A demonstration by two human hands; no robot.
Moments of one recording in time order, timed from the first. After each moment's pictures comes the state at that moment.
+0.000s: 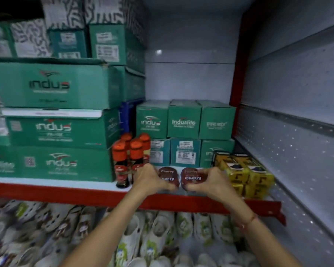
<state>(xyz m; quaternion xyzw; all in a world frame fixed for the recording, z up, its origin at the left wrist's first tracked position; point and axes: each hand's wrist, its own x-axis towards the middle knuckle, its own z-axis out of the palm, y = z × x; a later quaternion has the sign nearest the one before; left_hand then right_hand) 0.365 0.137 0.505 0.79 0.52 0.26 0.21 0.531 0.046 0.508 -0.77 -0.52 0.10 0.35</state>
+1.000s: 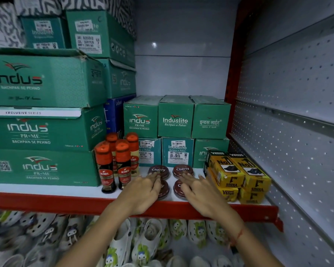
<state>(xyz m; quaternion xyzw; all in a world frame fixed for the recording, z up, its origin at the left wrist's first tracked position) 0.378 0.136 0.492 0.89 0.42 0.13 0.12 0.550 0.066 0.476 -0.72 -0.66 0.00 0.19</state>
